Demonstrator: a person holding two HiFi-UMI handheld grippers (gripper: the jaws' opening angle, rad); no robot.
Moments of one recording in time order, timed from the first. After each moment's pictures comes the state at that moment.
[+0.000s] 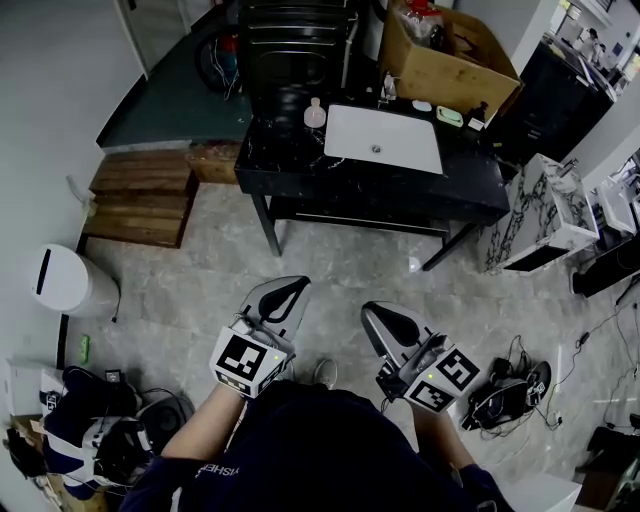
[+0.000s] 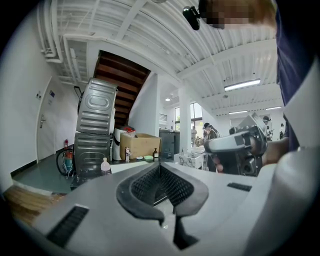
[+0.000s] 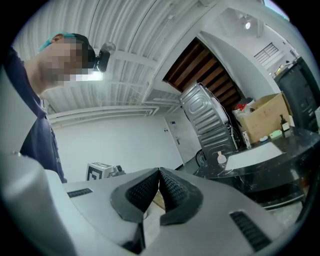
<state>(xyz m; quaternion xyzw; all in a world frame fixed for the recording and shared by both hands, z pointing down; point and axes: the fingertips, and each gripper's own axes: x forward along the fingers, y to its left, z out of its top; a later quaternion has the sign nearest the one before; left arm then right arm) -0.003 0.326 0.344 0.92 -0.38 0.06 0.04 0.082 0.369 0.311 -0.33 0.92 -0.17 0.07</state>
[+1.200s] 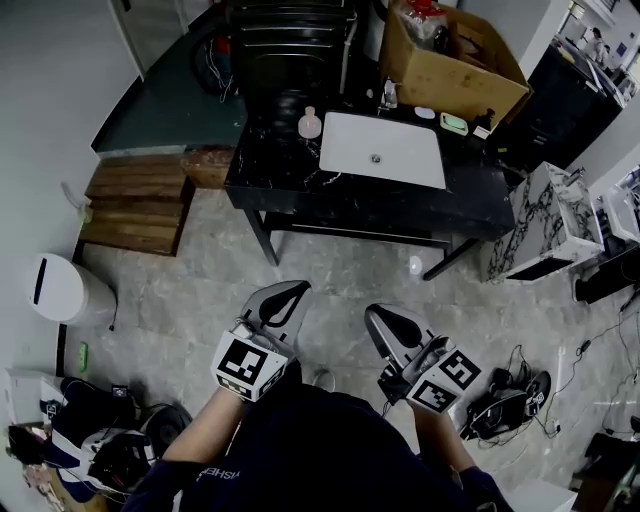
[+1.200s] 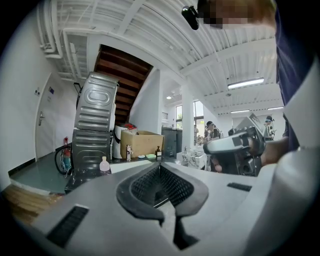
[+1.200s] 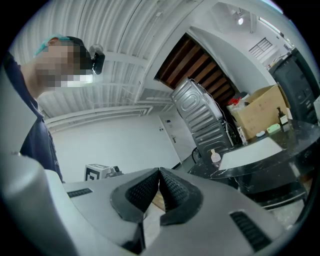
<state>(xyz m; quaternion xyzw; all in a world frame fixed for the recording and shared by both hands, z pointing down) 0.015 0.254 0.361 0.92 -0.38 0.07 0.05 0.107 0.292 0.332 -0.34 0.92 -0.20 0.07</state>
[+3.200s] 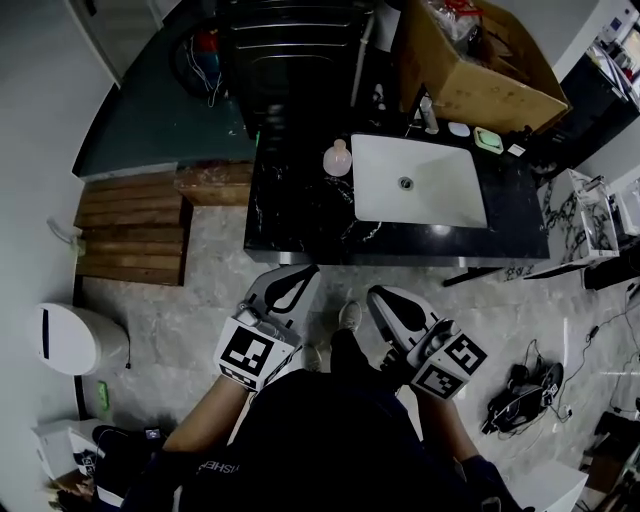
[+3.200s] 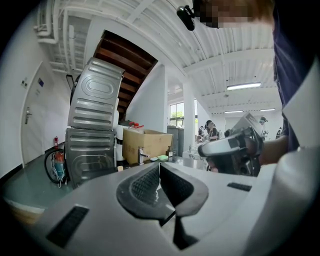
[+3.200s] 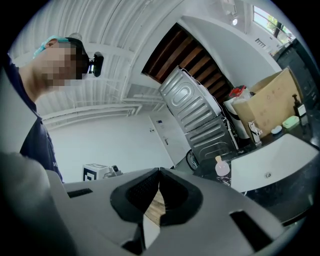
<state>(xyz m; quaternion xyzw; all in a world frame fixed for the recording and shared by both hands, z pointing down) -0.078 0.008 0.365 0.94 -0.33 0.08 0.05 -0.001 0.046 0.338 -0.38 0.90 -0.22 0.08</state>
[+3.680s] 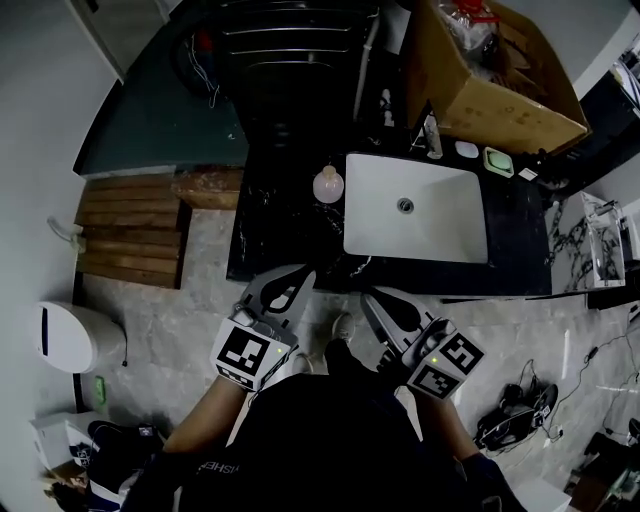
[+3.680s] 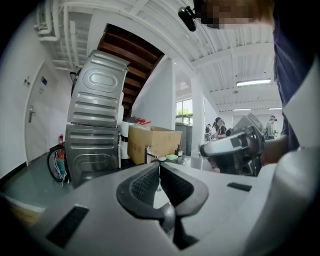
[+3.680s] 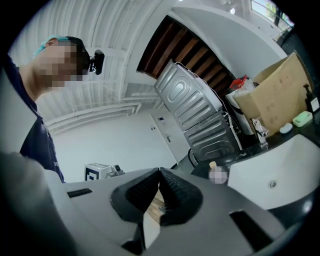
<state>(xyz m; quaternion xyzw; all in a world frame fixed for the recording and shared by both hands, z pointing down) -0.033 -0.085 0.373 0.93 -0.36 0.09 0.06 0.042 -0.048 0.349 -0.34 0.91 -0.24 0.07</state>
